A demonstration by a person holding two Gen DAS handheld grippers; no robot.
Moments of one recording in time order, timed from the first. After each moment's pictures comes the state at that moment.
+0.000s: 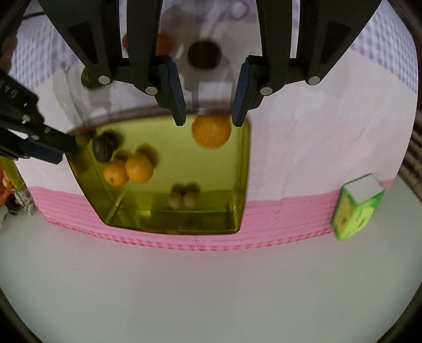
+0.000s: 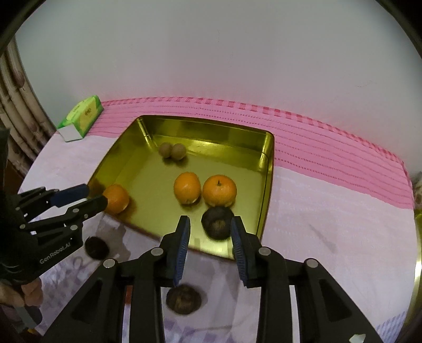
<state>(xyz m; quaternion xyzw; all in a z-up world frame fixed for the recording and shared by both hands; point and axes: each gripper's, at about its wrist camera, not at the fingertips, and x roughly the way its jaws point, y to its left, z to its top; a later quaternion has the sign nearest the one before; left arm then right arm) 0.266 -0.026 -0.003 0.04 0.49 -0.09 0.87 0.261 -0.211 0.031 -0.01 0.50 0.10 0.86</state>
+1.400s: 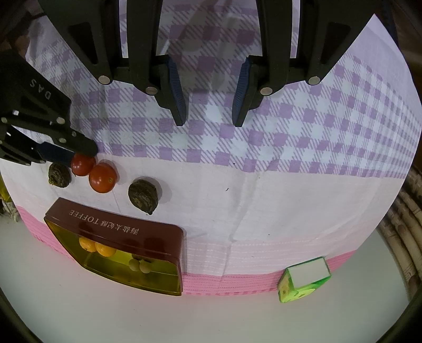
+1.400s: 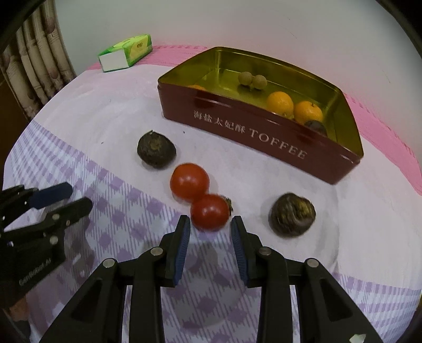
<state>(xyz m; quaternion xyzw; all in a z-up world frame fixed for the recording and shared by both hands) 0.147 0.047 -0.053 0.02 0.51 -0.03 0.86 0.187 -0.115 -0.036 -0.08 0.53 0.14 0.83</state>
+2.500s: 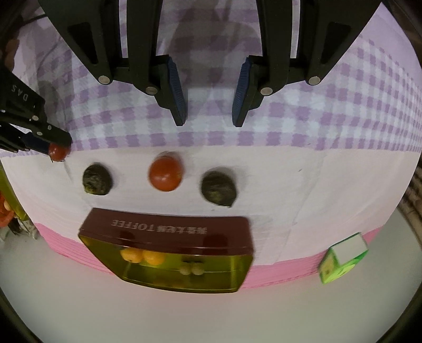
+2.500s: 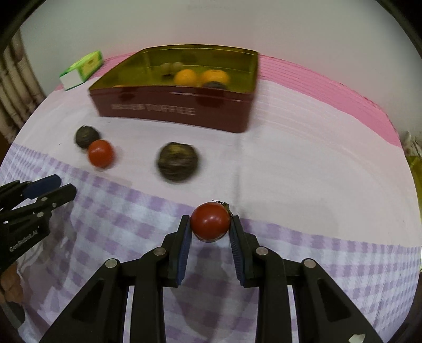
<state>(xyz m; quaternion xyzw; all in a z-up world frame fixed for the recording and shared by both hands) 0.153 -0.015 -0.057 0.05 0.50 -0.10 0.86 0.159 -0.221 -0.033 -0.03 0.54 0.05 0.84</state>
